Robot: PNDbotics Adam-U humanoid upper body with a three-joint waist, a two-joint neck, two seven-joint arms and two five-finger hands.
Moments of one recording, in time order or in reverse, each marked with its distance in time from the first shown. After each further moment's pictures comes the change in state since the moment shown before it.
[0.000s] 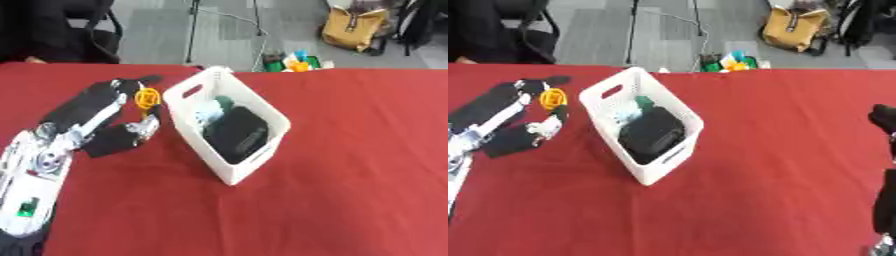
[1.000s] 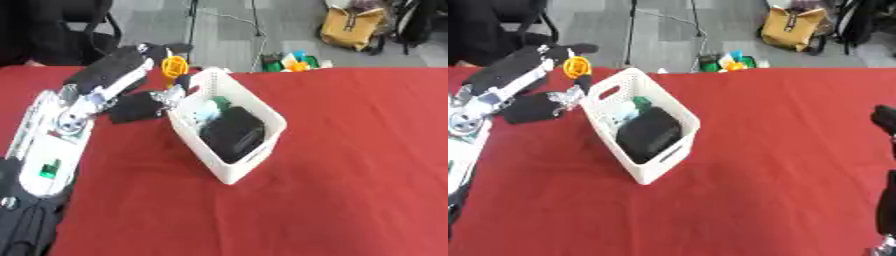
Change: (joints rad) left arm -0.148 -0.024 -0.044 0.086 0.031 -0.017 -0.045; right arm 0.001 -0.001 0.007 0.000 -0.003 0.008 0.008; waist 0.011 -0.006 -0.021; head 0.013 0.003
